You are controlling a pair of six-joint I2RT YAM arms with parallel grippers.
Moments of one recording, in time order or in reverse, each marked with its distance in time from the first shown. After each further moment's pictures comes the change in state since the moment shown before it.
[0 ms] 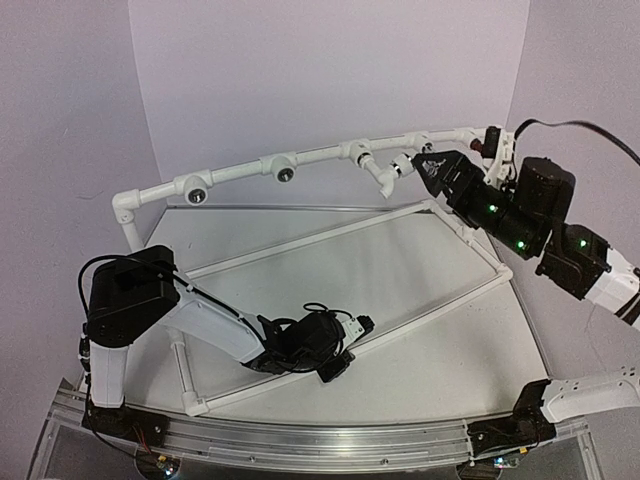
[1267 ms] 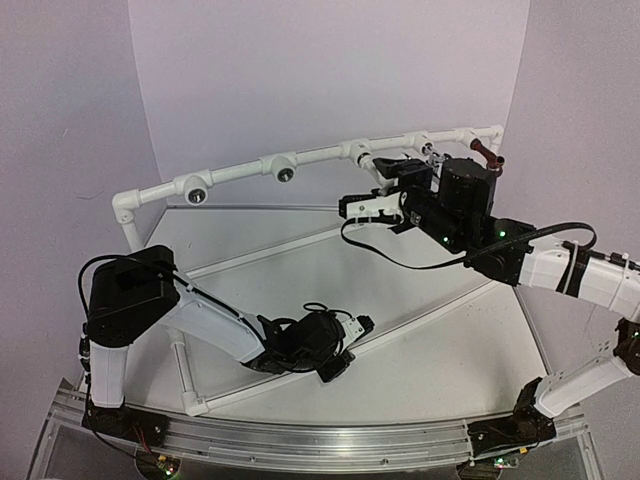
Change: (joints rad) left arm 0.001 0.000 0.000 0.000 0.002 0.000; right arm 0.043 0.330 0.073 0.237 0.037 -2.319
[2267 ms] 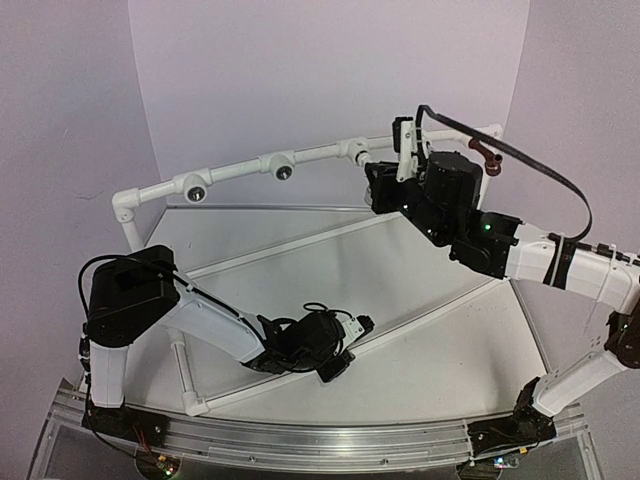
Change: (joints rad) left arm 0.000 0.000 0.000 0.000 0.001 0.000; right arm 0.002 0.083 0.069 0.042 0.114 1.649
